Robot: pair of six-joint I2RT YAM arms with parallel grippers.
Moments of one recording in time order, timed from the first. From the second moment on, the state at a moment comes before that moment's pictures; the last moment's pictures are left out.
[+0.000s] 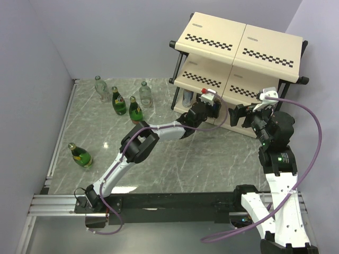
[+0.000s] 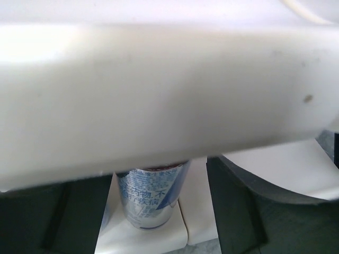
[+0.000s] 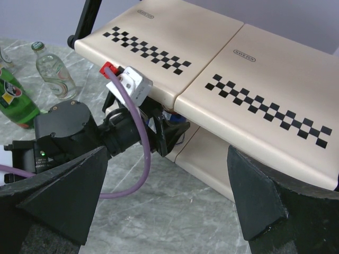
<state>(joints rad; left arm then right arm) -0.91 2.47 1.87 0.61 -0.26 -0.15 0.01 0.70 0.98 -0.38 -0.20 -0.02</state>
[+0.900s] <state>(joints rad) -0.98 1.72 0.93 0.73 -0.31 -0.13 -0.03 0.70 0.97 -0.43 -0.50 -0.17</state>
